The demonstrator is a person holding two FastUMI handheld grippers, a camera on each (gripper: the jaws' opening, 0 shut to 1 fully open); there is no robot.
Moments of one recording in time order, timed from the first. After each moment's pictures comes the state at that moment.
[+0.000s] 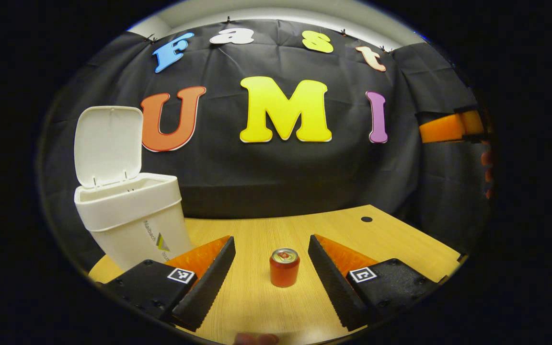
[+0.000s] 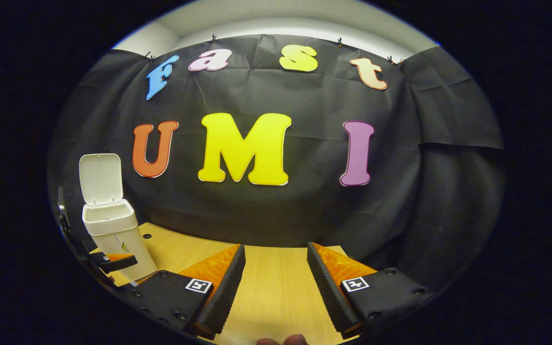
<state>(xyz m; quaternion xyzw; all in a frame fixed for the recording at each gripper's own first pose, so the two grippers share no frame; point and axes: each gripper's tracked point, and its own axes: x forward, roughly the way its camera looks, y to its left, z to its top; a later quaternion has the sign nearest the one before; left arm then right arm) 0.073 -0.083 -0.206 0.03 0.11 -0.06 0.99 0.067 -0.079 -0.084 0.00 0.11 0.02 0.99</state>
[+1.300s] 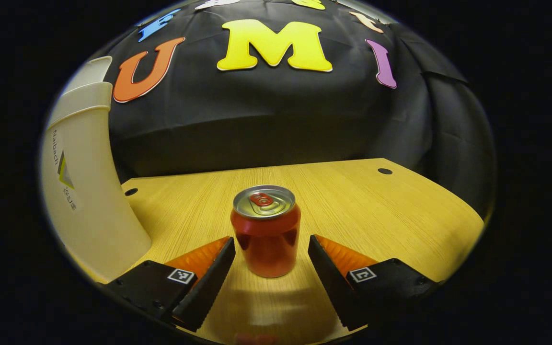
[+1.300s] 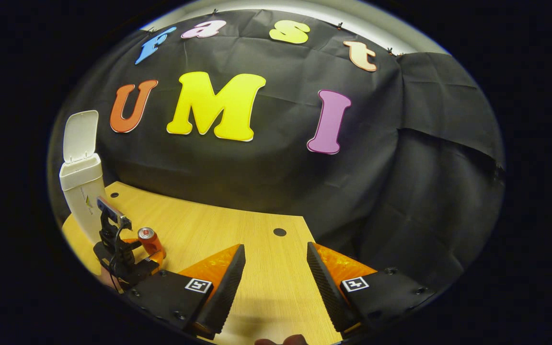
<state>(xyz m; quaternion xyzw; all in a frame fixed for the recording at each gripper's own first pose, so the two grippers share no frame) 0.154 -0.107 -0.367 0.04 0.21 -0.06 0.98 0.052 -0.150 -0.148 -0.06 0.21 -0.04 0.98</state>
